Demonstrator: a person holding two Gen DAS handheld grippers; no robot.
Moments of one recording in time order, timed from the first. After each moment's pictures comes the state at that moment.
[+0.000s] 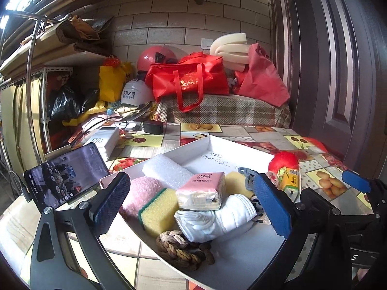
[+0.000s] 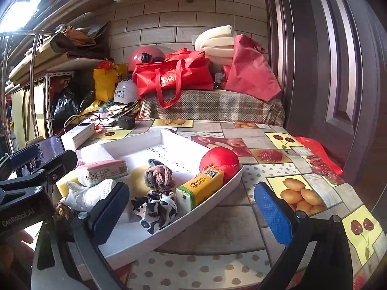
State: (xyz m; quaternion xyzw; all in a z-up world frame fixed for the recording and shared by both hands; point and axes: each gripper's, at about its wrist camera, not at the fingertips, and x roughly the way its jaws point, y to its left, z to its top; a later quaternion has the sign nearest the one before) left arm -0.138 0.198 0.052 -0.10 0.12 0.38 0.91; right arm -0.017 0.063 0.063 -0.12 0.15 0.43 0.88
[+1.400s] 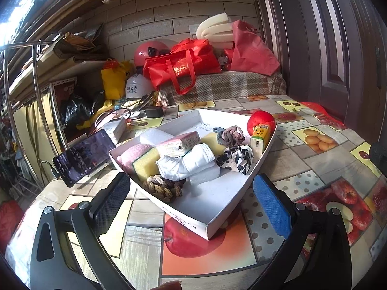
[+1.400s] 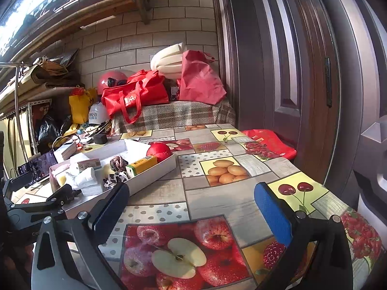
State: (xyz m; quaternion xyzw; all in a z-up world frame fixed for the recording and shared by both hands) left arm -0.138 0.100 0.046 -0.04 0.20 0.41 0.89; right arm -0.031 -0.083 0.076 -0.04 0.14 0.36 0.92
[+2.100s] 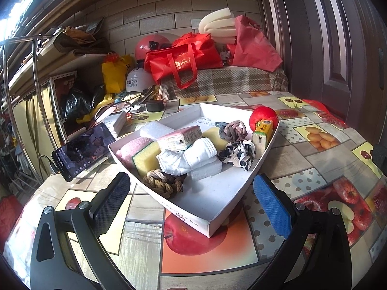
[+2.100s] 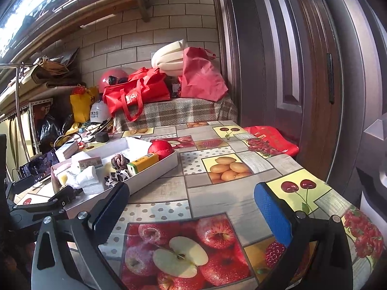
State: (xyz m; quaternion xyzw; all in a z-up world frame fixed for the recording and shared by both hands) left arm -0.139 0.104 0.042 -0.05 0.21 0.41 0.89; right arm -0.036 -0.078 0.075 -0.05 0.14 0.36 0.92
